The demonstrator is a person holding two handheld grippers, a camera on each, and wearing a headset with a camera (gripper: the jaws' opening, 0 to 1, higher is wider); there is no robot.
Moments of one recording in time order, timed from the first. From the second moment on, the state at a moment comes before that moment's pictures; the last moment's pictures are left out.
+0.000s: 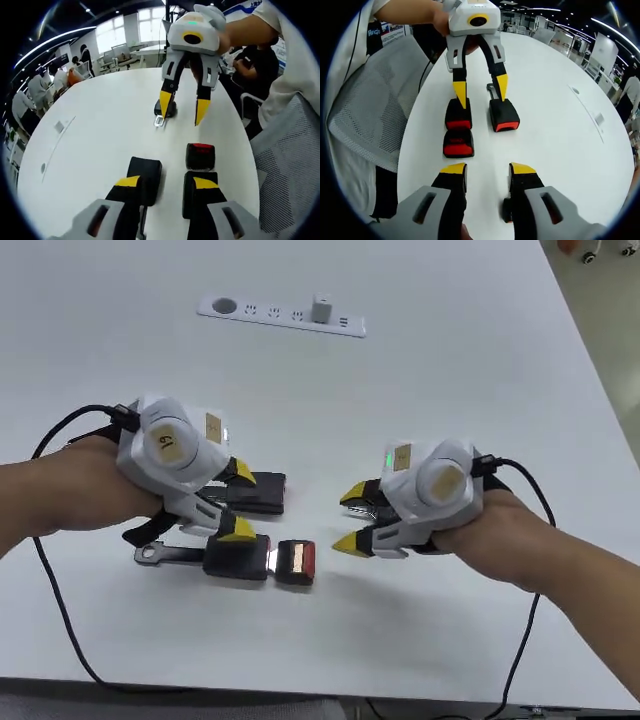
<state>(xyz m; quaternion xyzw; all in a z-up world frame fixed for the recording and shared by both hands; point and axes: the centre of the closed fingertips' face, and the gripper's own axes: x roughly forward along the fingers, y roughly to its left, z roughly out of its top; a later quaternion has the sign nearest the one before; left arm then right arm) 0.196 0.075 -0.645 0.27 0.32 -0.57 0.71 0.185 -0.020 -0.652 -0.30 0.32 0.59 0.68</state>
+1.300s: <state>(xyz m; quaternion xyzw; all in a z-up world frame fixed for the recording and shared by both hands) 0.228 0.079 -0.691 0.32 0.35 -0.59 0.65 0.224 -0.094 -0.692 -0.33 0.37 0.58 0.65</state>
